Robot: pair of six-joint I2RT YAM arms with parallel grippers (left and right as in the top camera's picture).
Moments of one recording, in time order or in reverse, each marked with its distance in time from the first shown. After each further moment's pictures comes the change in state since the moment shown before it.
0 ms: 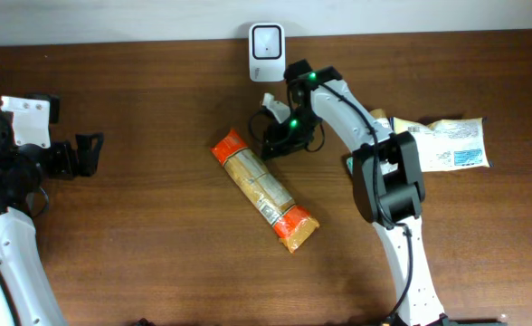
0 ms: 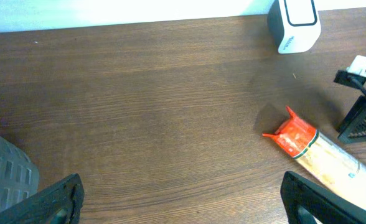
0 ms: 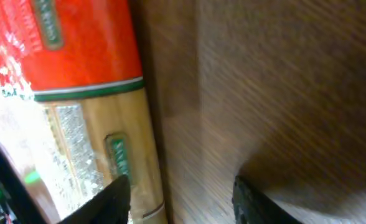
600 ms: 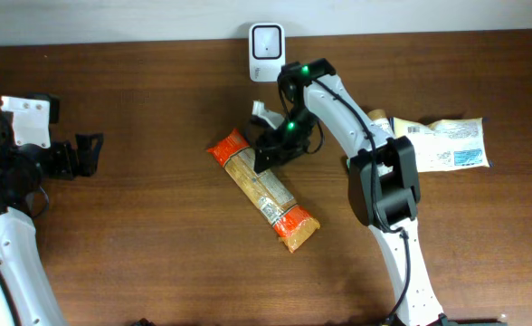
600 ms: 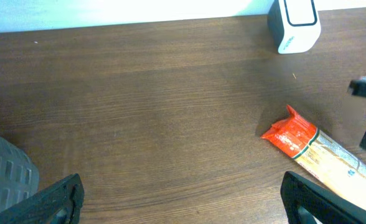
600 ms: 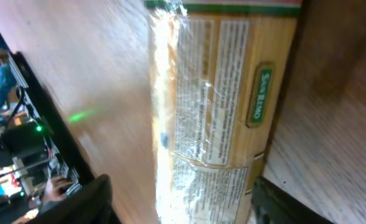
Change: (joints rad) left arm 0.000 0.000 0.000 0.000 0.000 0.000; right arm 0.039 -0.006 0.131 -0.307 -0.078 -0.192
